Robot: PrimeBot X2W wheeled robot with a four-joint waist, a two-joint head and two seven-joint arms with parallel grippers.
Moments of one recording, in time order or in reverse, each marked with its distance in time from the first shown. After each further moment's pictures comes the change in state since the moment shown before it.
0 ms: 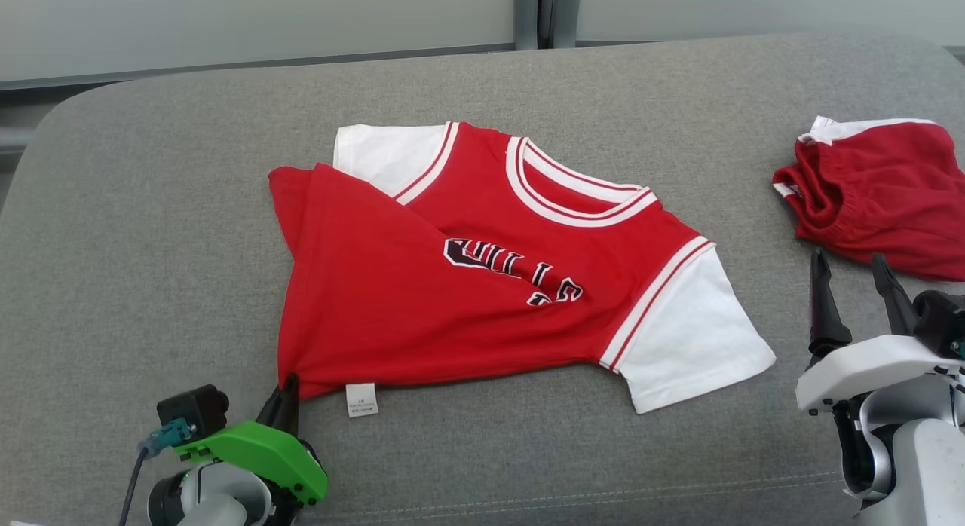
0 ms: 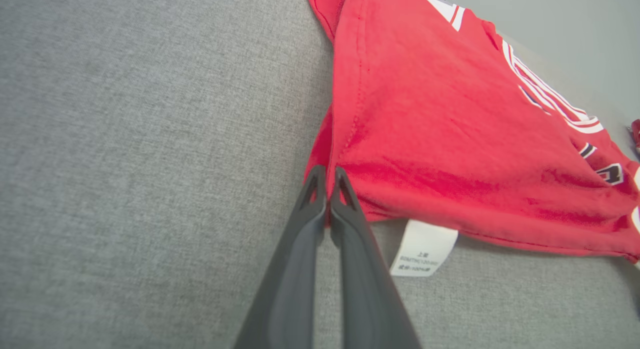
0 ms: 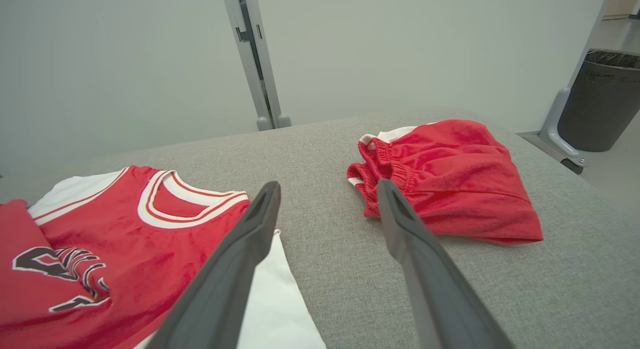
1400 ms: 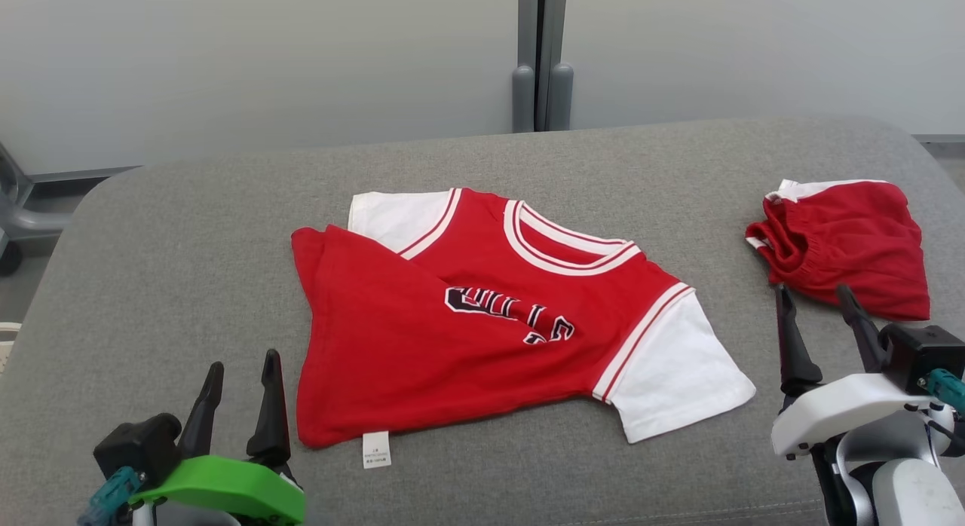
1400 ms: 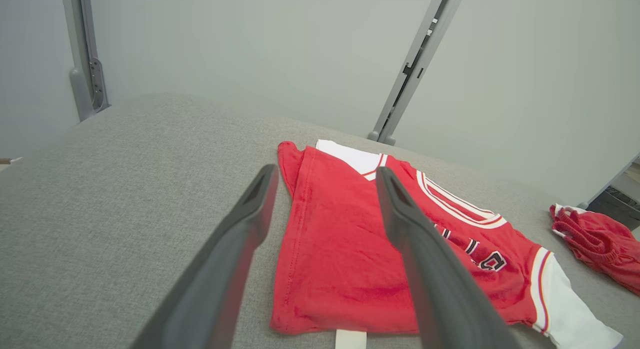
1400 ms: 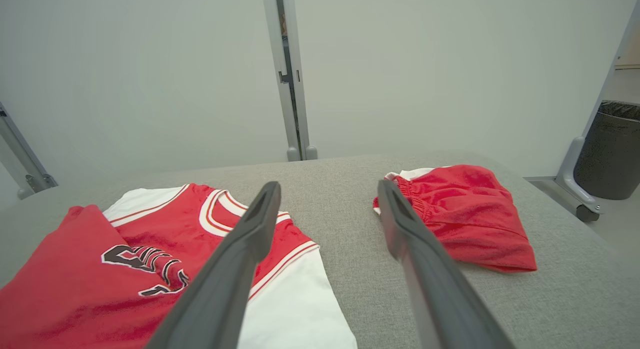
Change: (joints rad) left arm 0.279 0.082 0.210 -0.553 0.226 0.197 -0.006; right arm 0.116 0.000 0.087 -0.120 -0.012 0.000 0.035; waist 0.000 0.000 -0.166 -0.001
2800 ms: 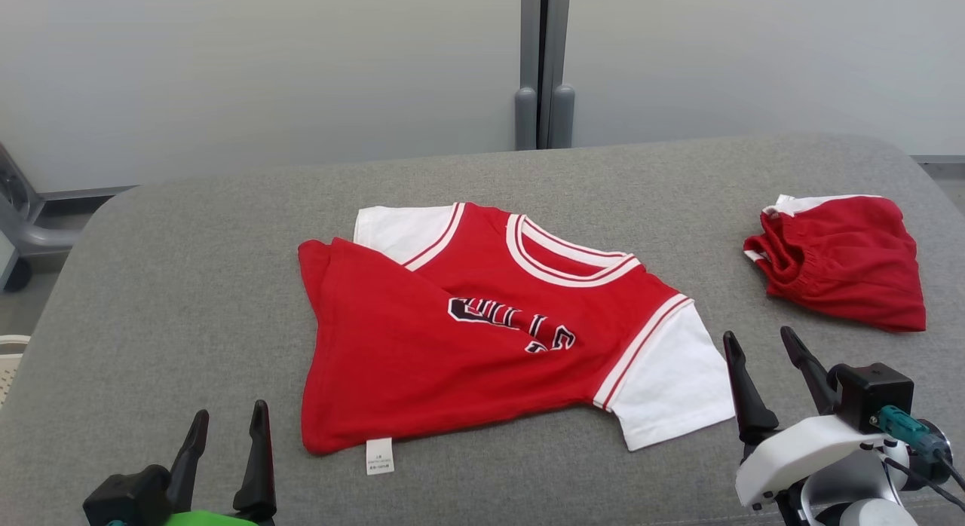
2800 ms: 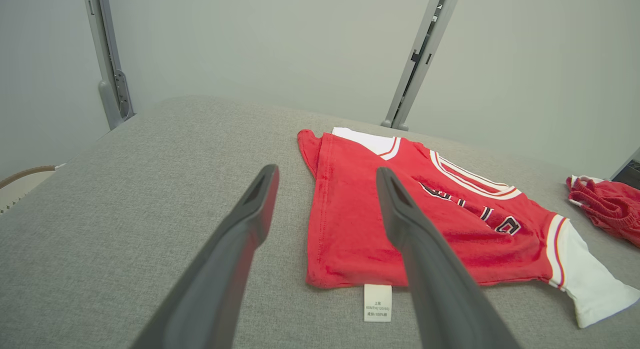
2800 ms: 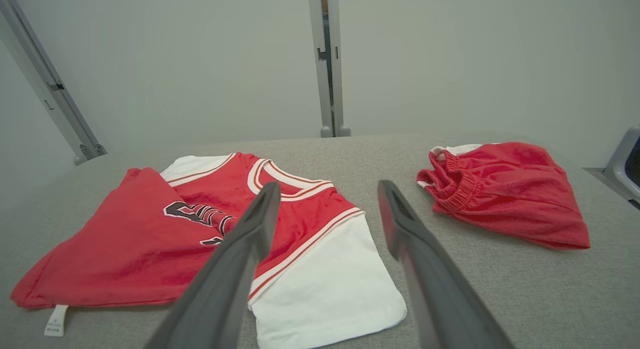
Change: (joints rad) left arm 0.163 0.036 0.058 -0.106 0.103 0.007 0.028; right arm 0.099 0.000 0.115 -0.045 0.021 0.000 0.027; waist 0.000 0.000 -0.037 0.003
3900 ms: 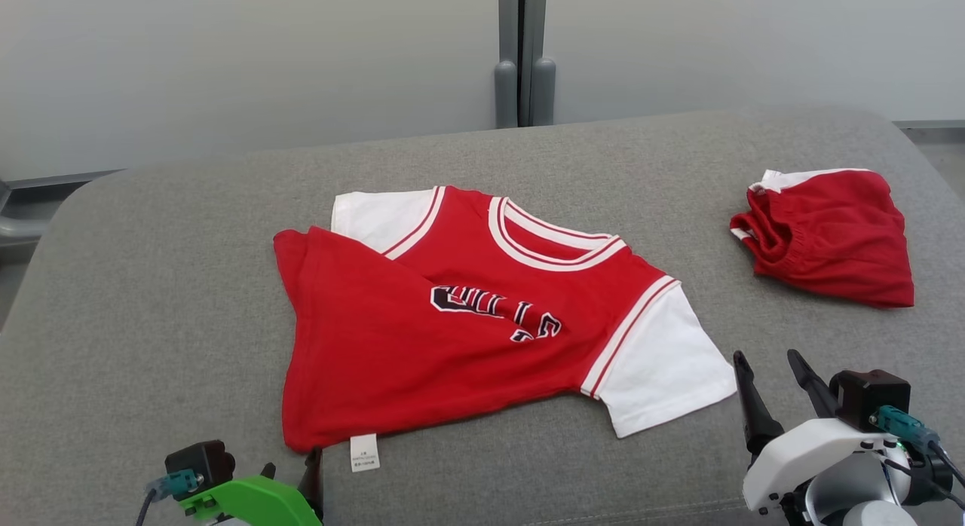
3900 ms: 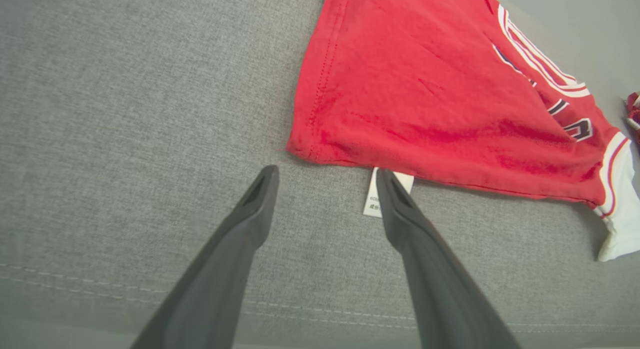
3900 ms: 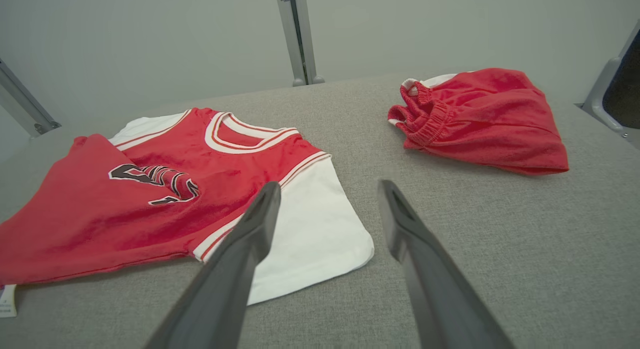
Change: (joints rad) left arm -0.171 -0.135 -0.067 0.376 -0.184 -0.041 0.274; right arm -0.023 0.000 -0.036 0.116 0.022 0.000 0.023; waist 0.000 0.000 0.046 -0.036
